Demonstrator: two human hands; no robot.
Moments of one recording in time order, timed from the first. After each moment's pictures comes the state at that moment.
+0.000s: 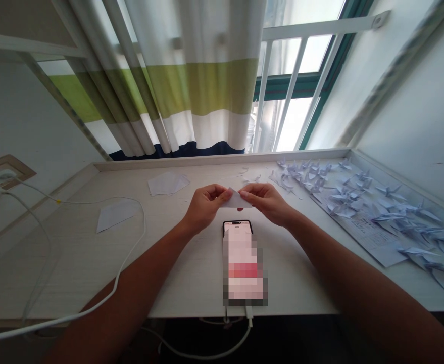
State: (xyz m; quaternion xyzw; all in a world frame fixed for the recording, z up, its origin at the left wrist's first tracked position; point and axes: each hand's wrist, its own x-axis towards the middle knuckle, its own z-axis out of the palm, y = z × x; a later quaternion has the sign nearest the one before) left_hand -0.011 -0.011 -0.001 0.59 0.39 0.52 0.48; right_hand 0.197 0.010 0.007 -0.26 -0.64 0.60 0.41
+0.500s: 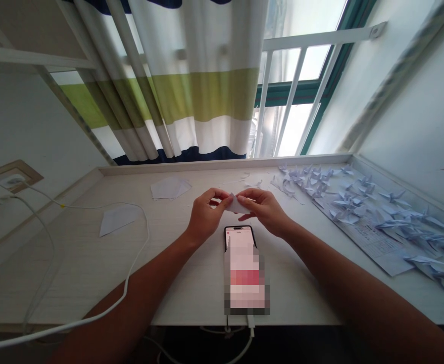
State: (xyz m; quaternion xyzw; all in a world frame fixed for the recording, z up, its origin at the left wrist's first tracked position) left_hand -0.005 -0.020 0.002 0.64 0.47 0.54 0.29; right_hand 0.184 0.001 0.006 -0.31 -0.60 0.60 0.44
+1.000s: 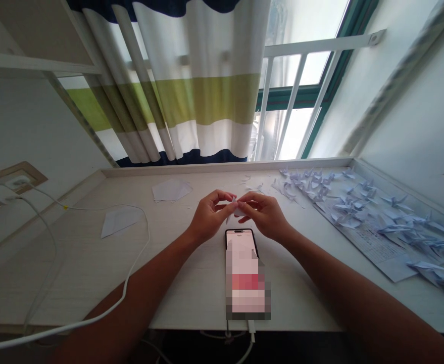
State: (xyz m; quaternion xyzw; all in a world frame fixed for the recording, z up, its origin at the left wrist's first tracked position) left_hand -0.008 -0.017 0.000 0.62 0.38 0.53 0.44; right_hand 0.180 -0.008 0.009 -0.32 -0.67 0.48 0.47
